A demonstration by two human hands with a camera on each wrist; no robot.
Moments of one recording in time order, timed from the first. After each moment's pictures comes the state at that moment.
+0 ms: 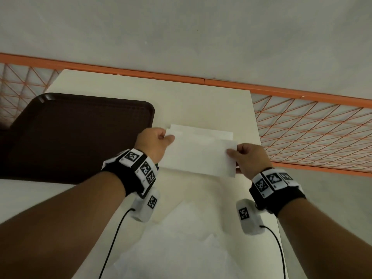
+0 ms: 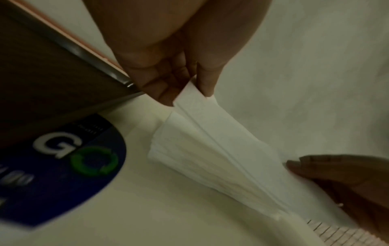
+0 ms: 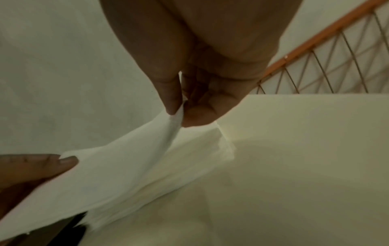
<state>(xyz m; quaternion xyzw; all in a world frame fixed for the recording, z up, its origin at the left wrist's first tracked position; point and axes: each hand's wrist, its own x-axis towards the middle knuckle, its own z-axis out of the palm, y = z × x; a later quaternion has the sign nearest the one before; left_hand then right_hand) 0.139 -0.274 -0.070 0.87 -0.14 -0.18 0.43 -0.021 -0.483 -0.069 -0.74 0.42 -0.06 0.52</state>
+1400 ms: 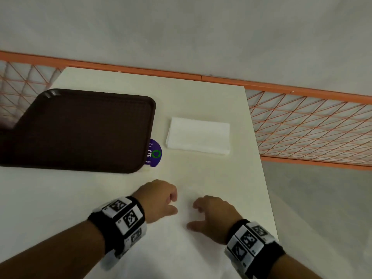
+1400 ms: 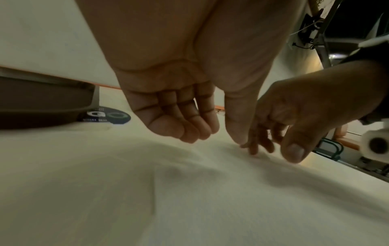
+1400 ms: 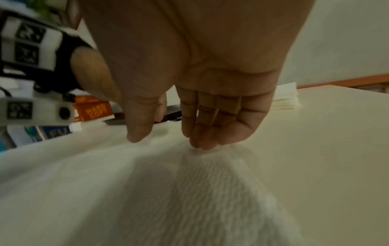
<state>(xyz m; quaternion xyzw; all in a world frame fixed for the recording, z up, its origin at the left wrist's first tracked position) 0.024 -0.195 -0.064 0.85 -0.37 -0.36 0.09 -0.111 -0.339 -0.067 -0.92 0.17 0.27 0.25</state>
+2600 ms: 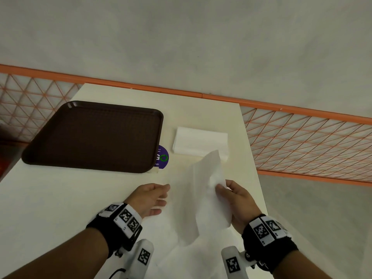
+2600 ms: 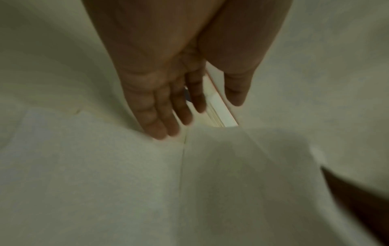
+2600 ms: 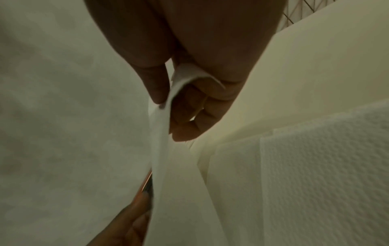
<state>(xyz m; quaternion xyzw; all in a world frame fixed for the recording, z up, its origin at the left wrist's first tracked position) 0.006 -0.146 -0.066 0.71 0.05 -0.44 0.56 -0.136 -0.337 -0.038 -0.49 0.39 -0.07 0.78</state>
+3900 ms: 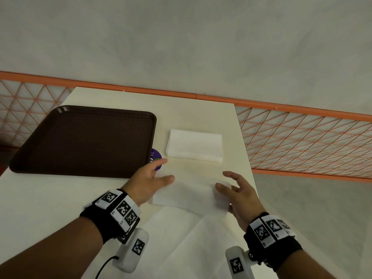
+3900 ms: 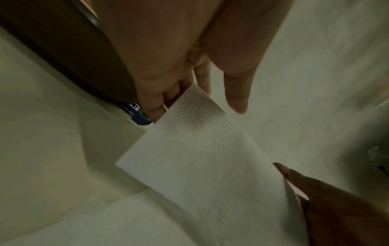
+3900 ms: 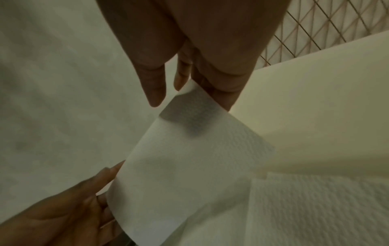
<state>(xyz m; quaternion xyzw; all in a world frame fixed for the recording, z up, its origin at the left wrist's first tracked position) 0.038 -0.175 -0.049 0.72 -0.12 -0.38 0.57 -0.138 -0.365 -0.033 -0.56 0.39 -0.11 0.72</state>
